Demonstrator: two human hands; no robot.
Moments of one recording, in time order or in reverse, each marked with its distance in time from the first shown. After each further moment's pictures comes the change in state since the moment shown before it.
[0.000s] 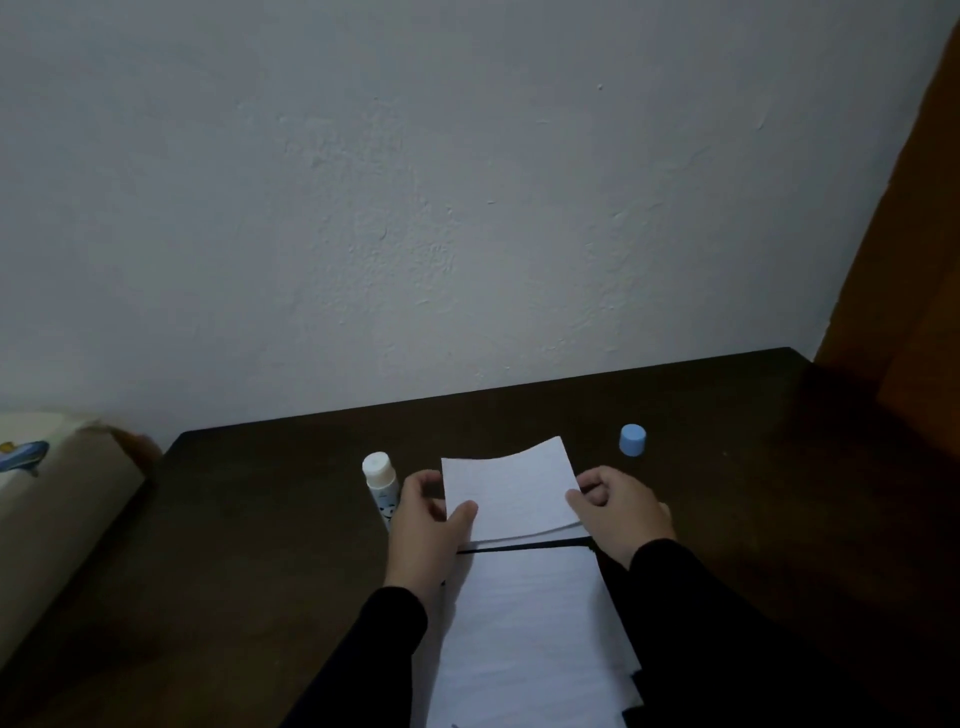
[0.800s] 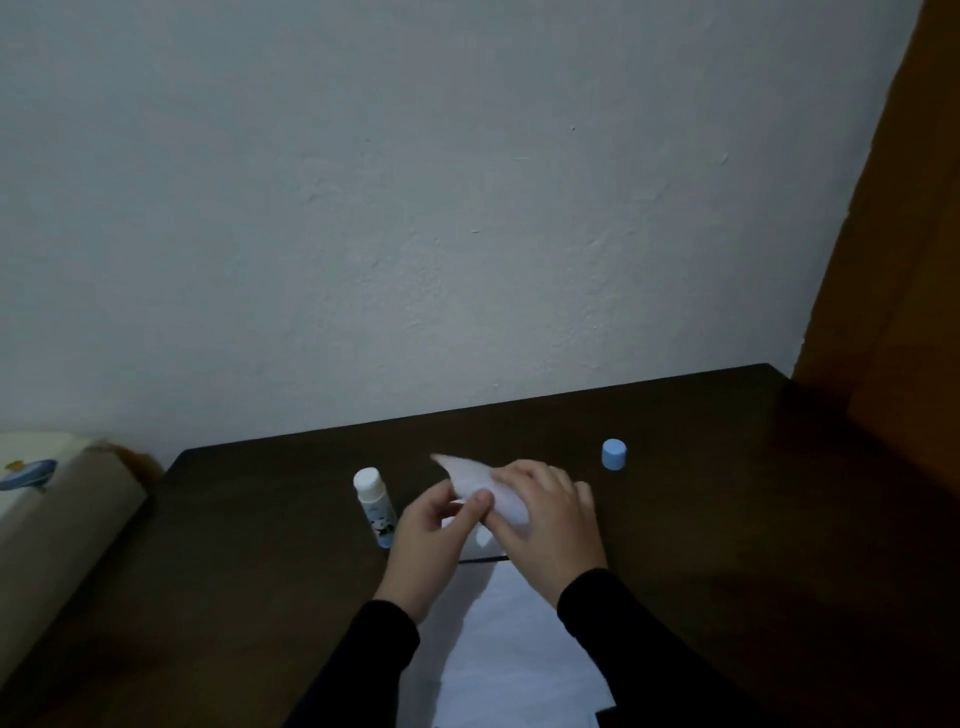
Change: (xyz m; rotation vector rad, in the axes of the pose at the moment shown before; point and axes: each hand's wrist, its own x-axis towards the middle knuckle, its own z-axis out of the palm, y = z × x) left_hand -0.042 0.047 -0.005 -0.172 -0.272 0.203; right_hand -0.038 -0.031 0.014 -0.160 0.208 -0.563
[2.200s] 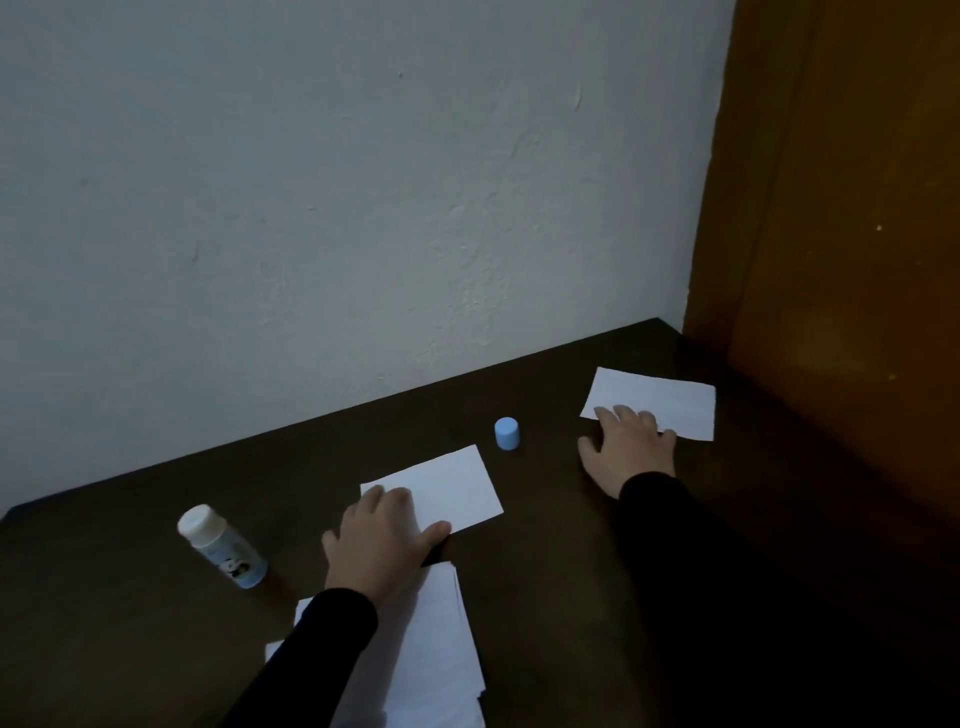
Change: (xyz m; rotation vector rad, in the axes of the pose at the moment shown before) left_hand 0.058 -0.031 0.079 1.208 -0.087 -0.143; right_hand 0.042 0.200 -0.064 -0.430 -0.156 0.629
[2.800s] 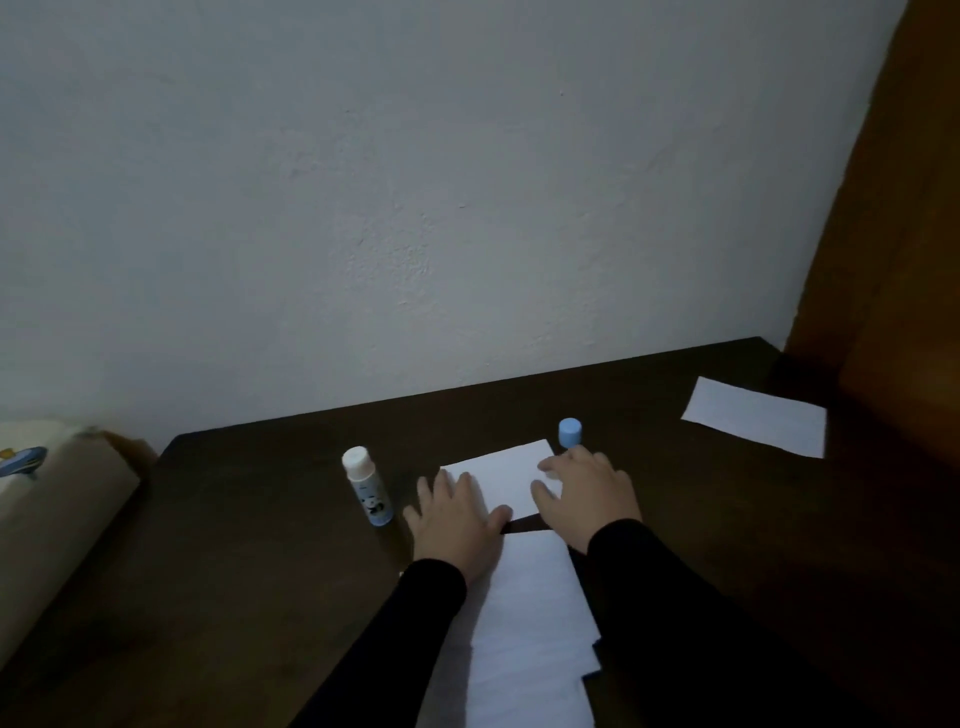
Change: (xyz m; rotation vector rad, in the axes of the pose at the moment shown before) left_hand -0.013 -0.054 0.010 -0.104 0.019 -0.095; right_hand -0.120 -0.122 -0.001 0.162 -0.102 -0.415
